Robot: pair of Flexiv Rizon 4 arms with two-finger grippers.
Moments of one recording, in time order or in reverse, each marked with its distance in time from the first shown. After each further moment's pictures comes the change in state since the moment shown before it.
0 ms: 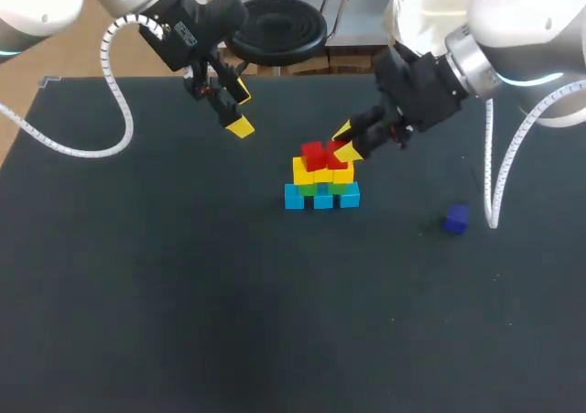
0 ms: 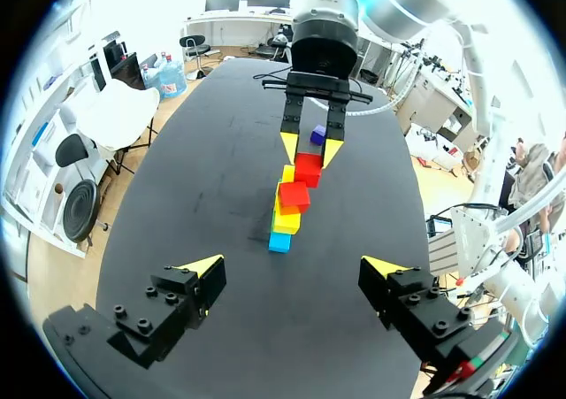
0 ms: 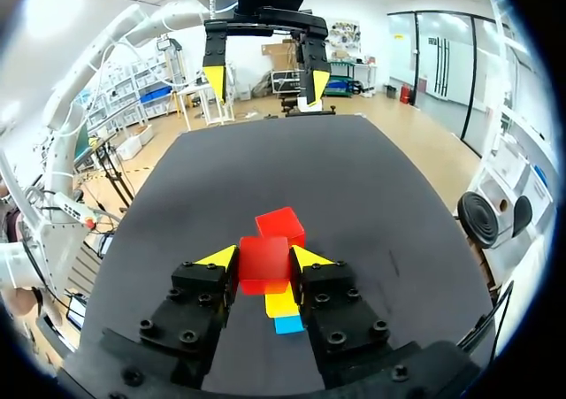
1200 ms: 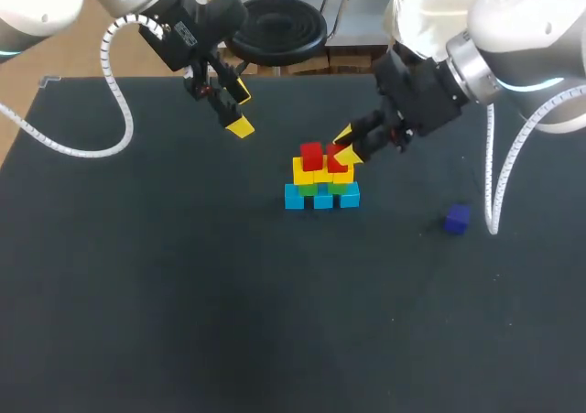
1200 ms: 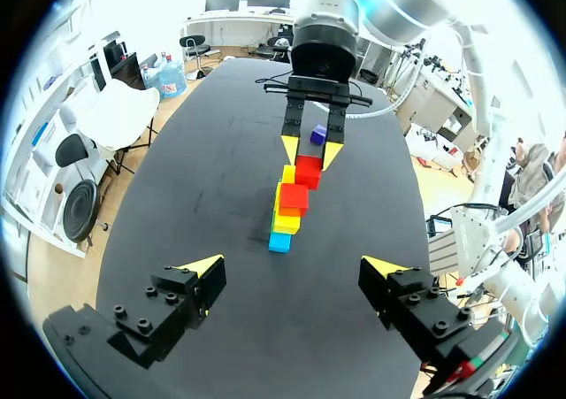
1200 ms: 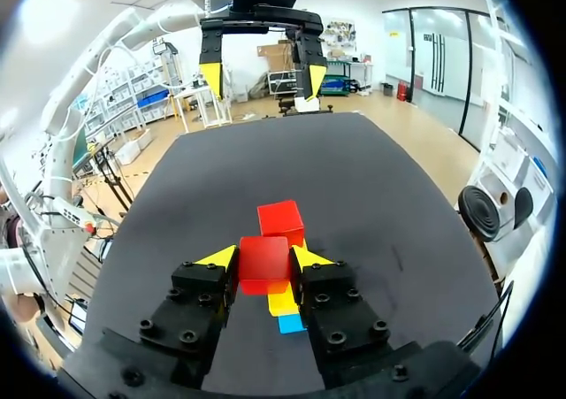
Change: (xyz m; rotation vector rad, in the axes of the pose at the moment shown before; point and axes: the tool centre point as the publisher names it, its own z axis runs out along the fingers) left arm 0.000 0.000 0.000 0.000 0.000 0.000; right arm 0.005 0.000 0.002 0.007 -0.008 0.027
